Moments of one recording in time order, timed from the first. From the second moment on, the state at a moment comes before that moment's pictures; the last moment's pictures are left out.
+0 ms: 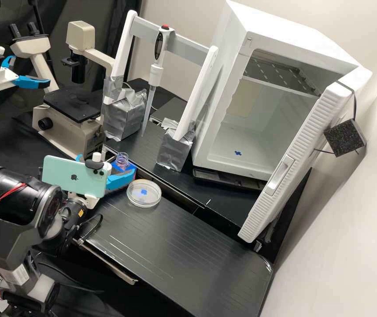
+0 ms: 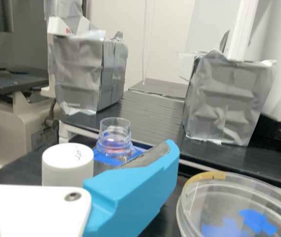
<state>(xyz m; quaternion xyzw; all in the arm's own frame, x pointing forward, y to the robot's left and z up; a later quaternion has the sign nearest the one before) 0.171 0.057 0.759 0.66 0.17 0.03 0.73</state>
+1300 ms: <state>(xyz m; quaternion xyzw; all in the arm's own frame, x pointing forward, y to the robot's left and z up) 0.169 0.061 0.758 0.67 0.17 0.03 0.72</state>
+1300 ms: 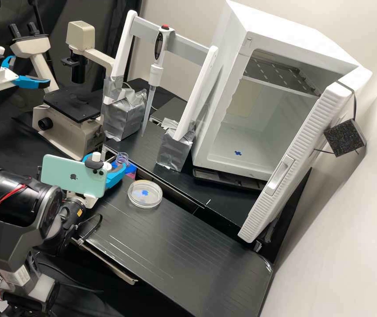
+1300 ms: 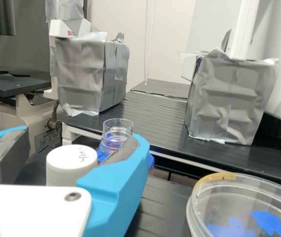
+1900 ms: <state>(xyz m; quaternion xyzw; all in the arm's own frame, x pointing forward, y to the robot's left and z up) 0.166 0.065 0.754 0.67 0.19 0.03 0.72</state>
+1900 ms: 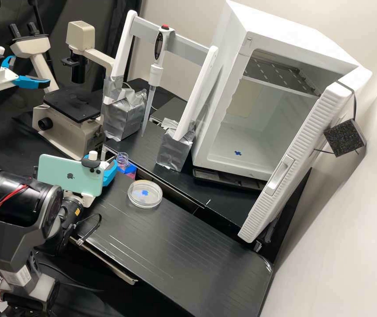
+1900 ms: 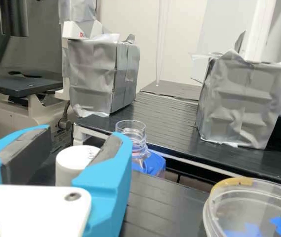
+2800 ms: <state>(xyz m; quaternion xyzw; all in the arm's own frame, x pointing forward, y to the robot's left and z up) 0.164 0.068 0.773 0.67 0.16 0.07 0.72</state>
